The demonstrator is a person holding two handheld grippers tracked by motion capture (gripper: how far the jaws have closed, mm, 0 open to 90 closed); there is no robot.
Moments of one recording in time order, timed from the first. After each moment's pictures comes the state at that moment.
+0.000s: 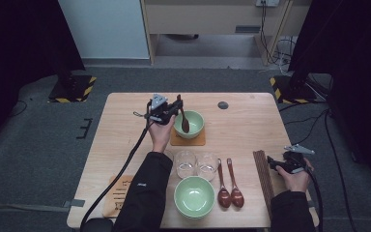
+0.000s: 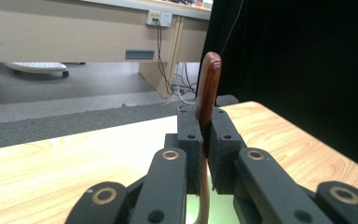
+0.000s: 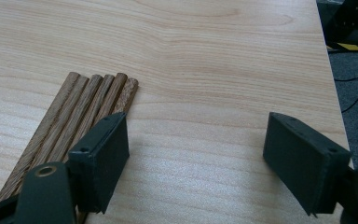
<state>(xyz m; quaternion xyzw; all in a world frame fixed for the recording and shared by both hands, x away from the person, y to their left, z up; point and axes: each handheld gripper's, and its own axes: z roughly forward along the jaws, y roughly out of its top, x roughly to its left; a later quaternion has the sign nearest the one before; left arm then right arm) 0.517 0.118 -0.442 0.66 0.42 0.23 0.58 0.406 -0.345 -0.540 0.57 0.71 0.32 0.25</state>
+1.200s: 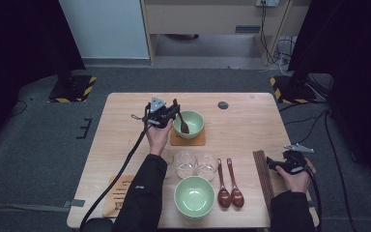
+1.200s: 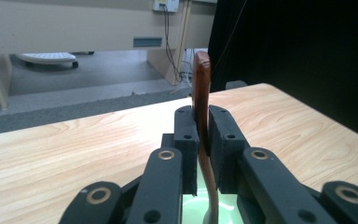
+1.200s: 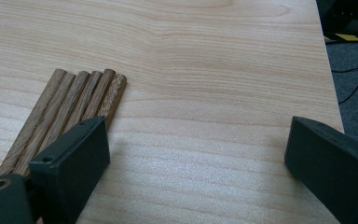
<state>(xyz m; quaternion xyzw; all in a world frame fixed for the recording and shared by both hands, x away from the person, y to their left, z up) 0.510 0.128 -0.449 0.68 0.43 0.24 0.55 0.411 -0.347 -0.541 0.58 0.71 0.30 0.25</state>
